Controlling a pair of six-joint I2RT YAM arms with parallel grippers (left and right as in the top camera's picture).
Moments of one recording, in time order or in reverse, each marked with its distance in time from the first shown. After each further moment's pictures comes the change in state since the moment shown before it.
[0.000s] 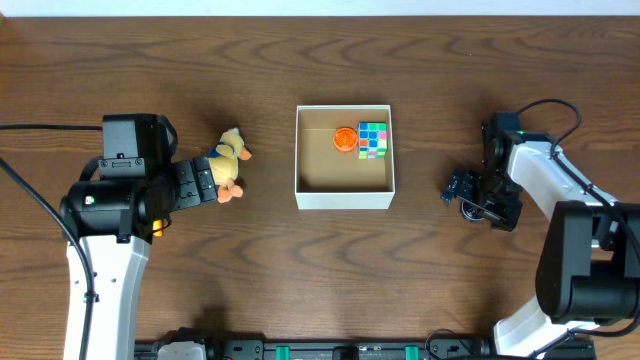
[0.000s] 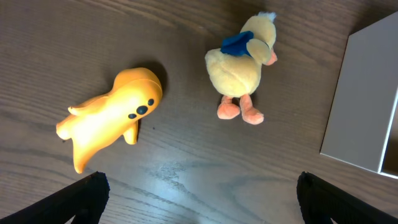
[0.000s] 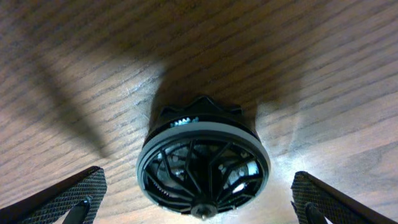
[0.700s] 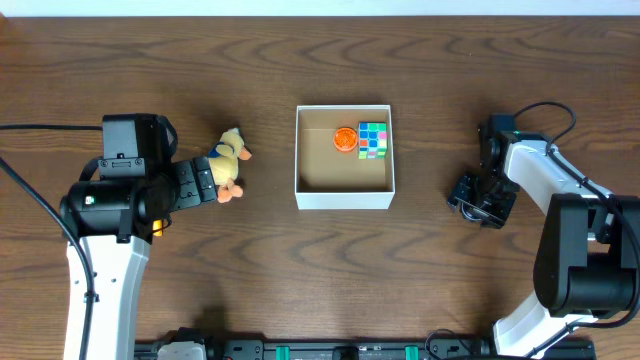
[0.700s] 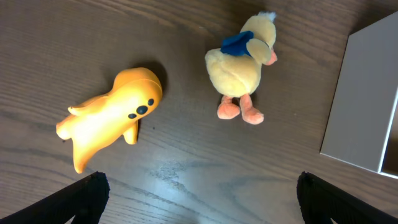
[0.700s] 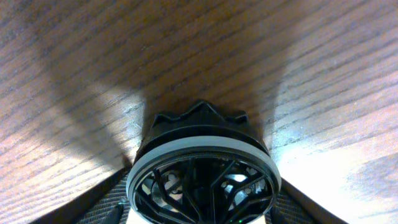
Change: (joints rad) left arm 0.000 0.000 0.000 0.000 0.000 0.000; right arm 0.003 0.031 0.000 0.005 -0.001 0.017
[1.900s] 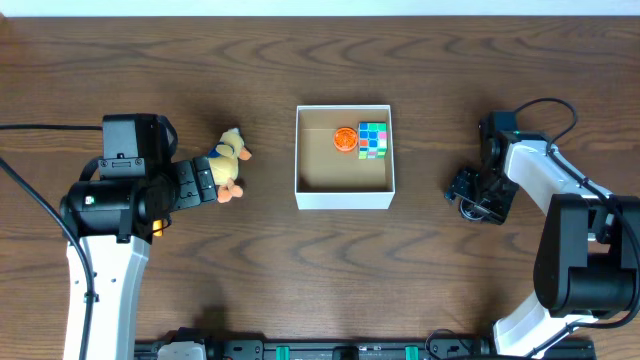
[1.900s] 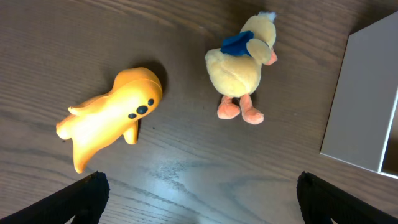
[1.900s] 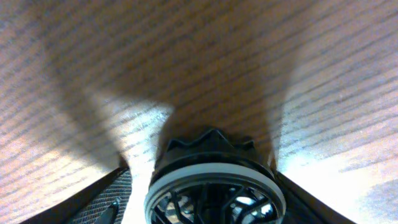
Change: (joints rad) left arm 0.000 0.000 0.000 0.000 0.000 0.000; right arm 0.000 0.000 0.000 0.060 -0.002 0.000
